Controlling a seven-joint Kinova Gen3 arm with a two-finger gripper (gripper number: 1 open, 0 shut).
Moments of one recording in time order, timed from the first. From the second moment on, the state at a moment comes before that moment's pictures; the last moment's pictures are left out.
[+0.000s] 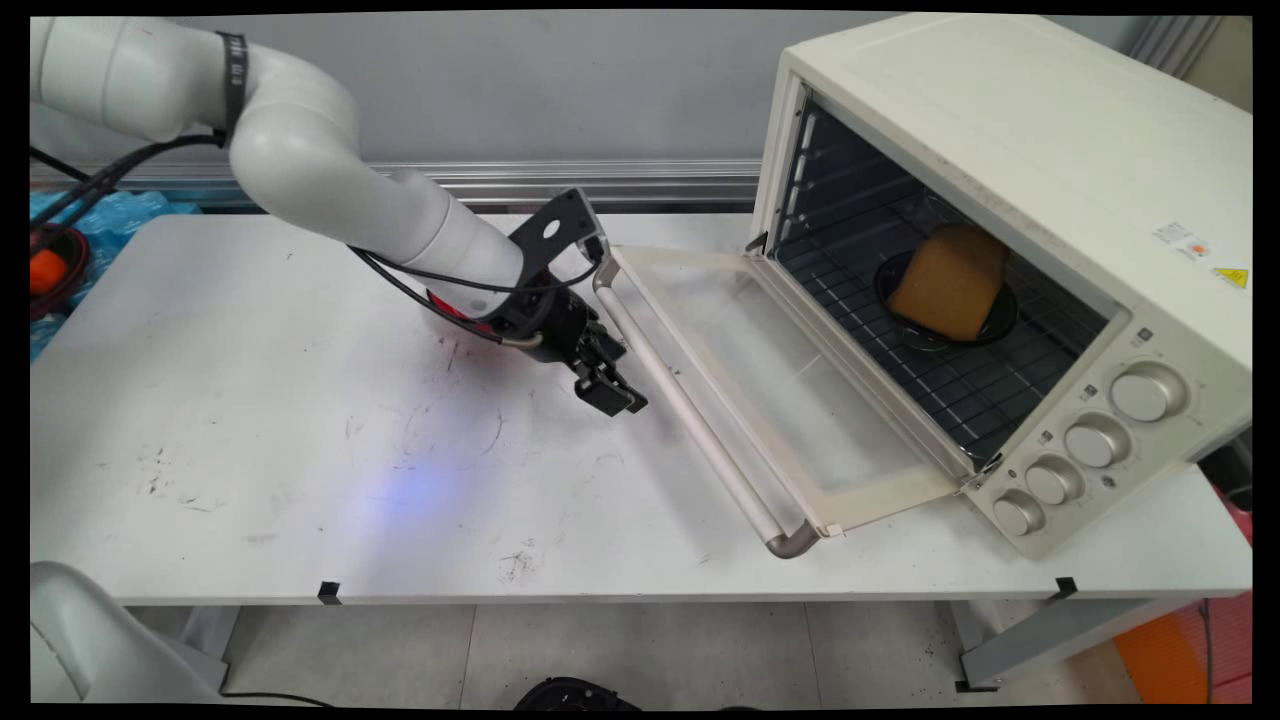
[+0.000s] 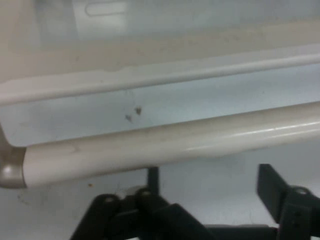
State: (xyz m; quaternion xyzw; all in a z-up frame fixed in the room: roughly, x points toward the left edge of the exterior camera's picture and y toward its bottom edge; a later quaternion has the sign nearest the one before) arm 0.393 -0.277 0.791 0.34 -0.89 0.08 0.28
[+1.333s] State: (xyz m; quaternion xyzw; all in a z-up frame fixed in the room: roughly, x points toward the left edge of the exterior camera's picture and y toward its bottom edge) arm 0.381 -0.294 0.766 0.34 -0.88 0.08 0.34
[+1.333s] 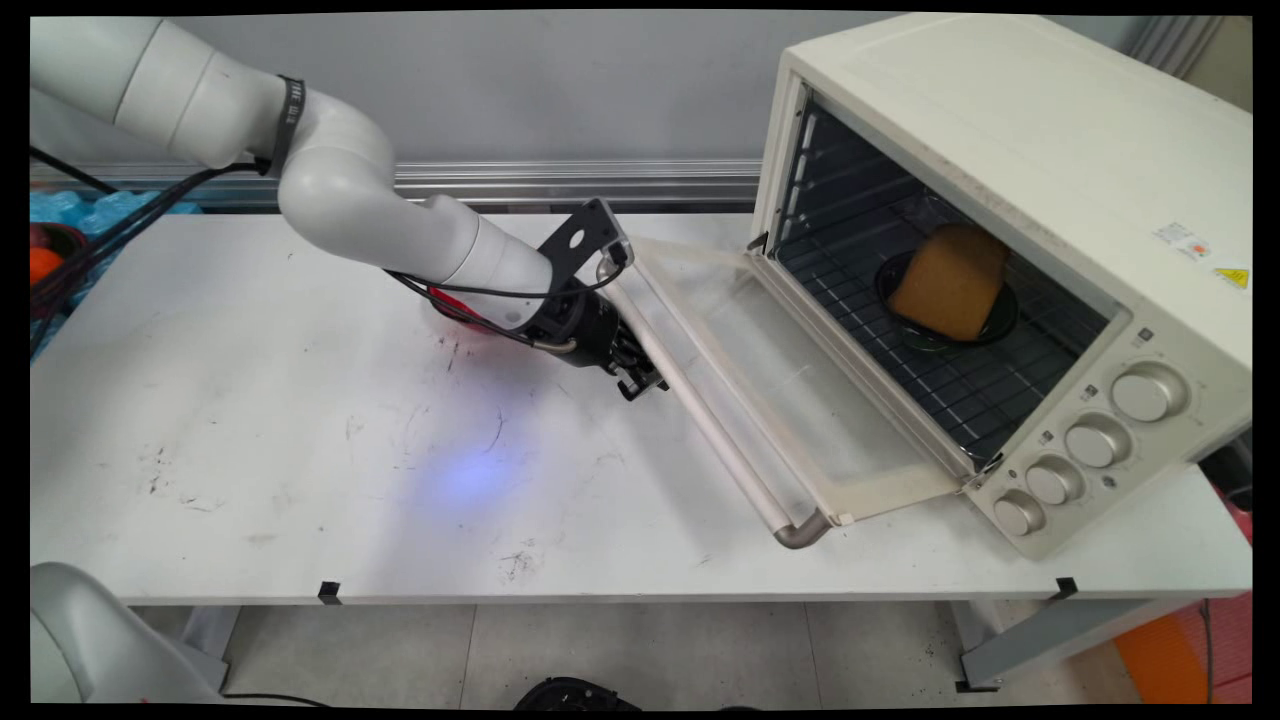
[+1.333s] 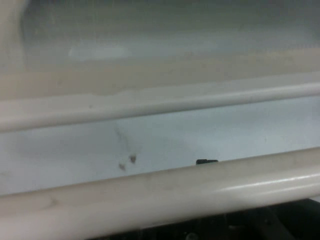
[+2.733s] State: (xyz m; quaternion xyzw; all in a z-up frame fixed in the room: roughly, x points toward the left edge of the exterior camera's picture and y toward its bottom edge) arm 0.351 -0.315 0.839 0.33 -0.83 0.12 0.44
